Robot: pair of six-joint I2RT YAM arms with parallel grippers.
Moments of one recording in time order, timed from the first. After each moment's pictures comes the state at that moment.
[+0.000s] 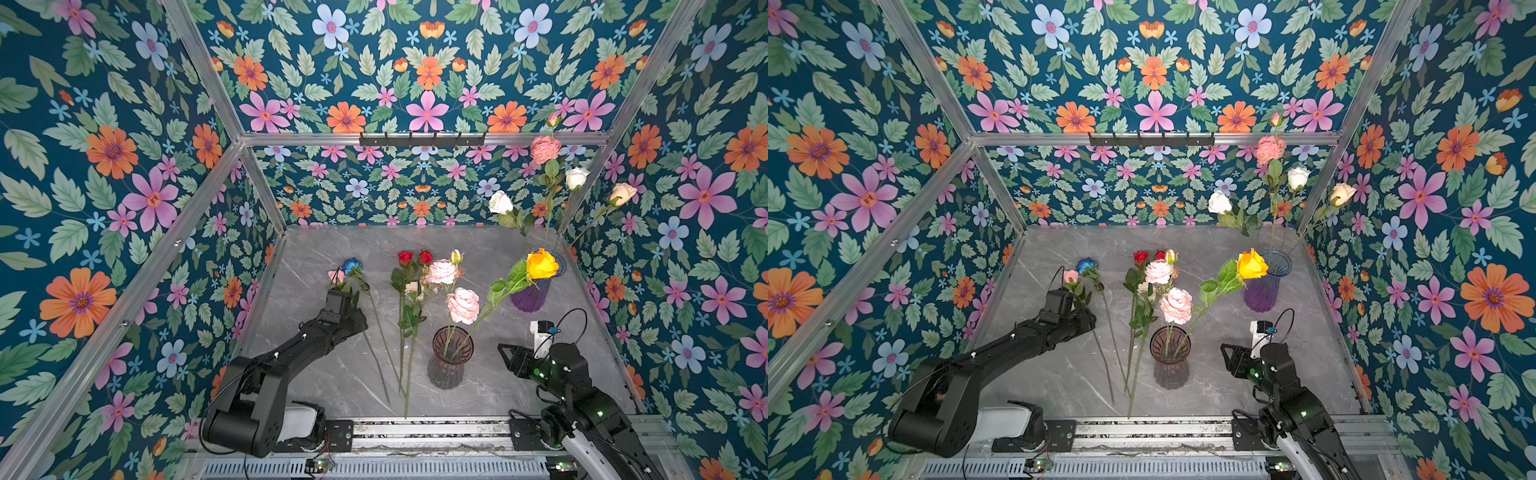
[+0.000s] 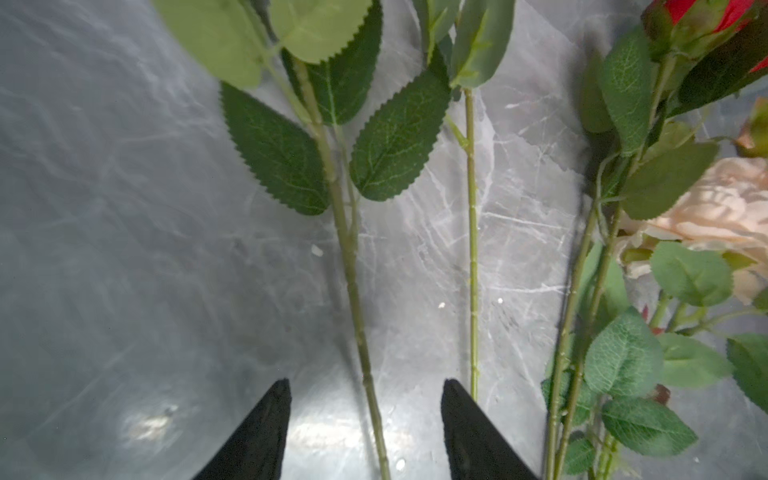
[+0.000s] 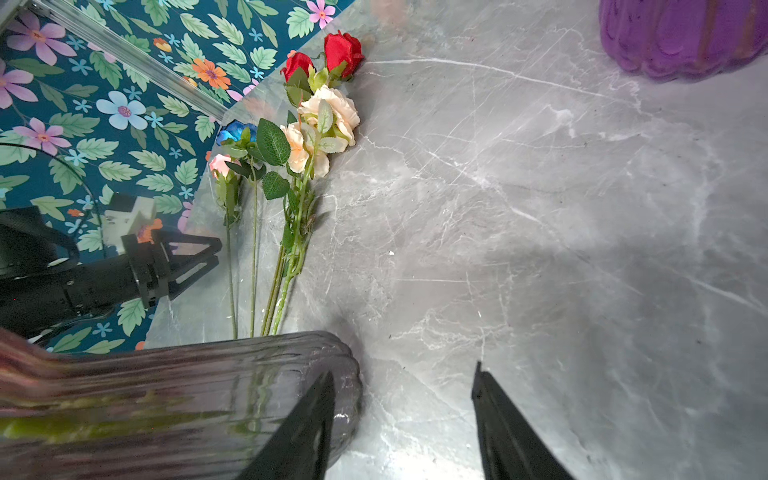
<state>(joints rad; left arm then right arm) -0.30 1.37 0.57 -0.13 0.05 -0.62 0.39 0.19 0.28 -0.63 -0.15 0.65</state>
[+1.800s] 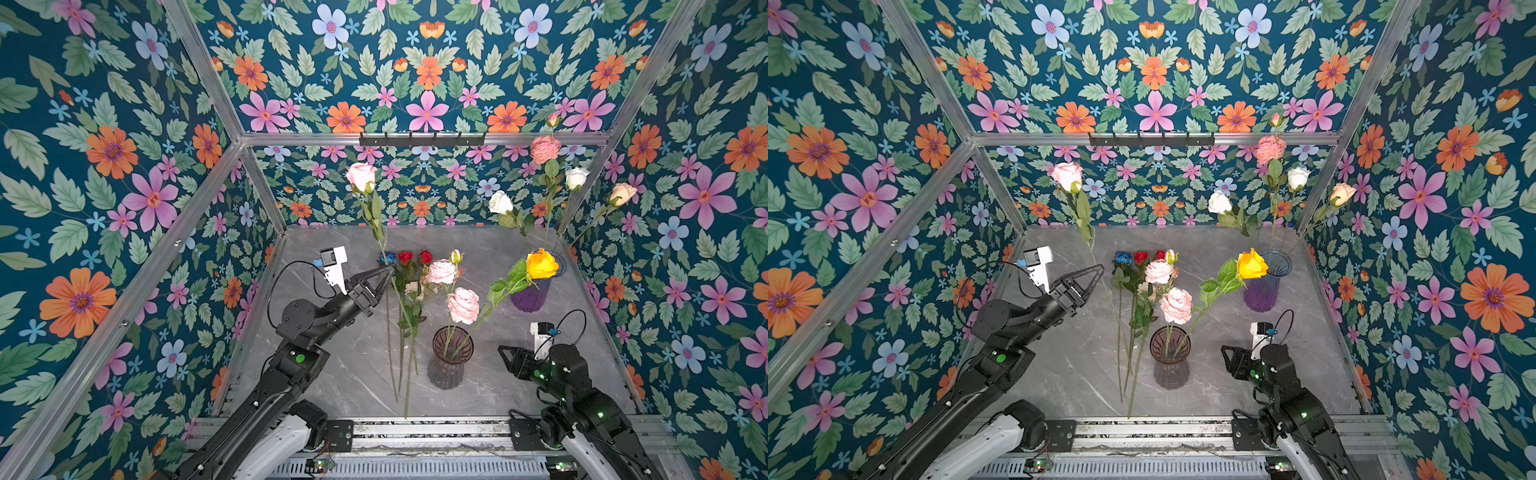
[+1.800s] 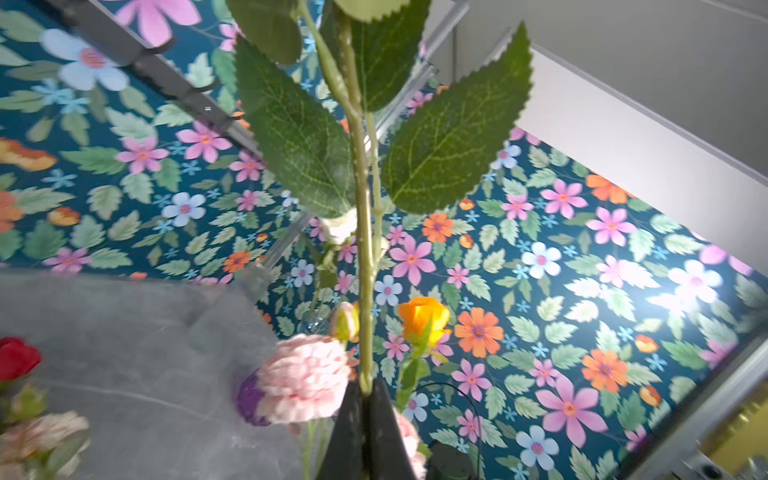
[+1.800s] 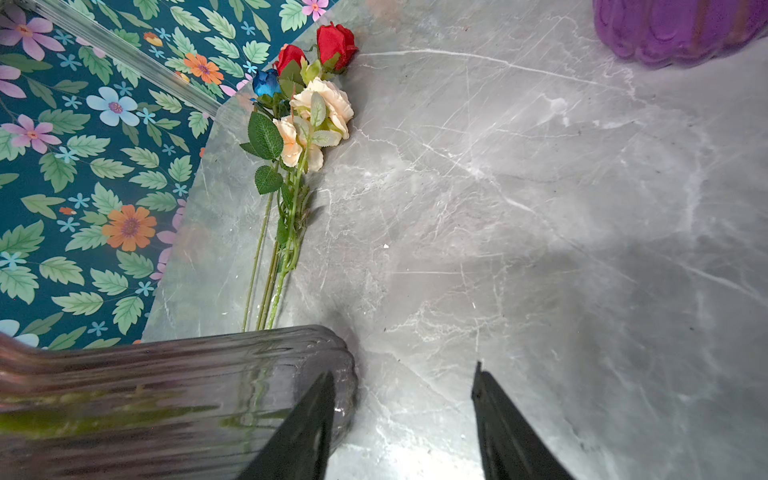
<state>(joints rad) -0.63 0.78 0.70 0.45 0.34 -0.87 0.39 0.19 0.28 -0.65 -0.15 0.66</state>
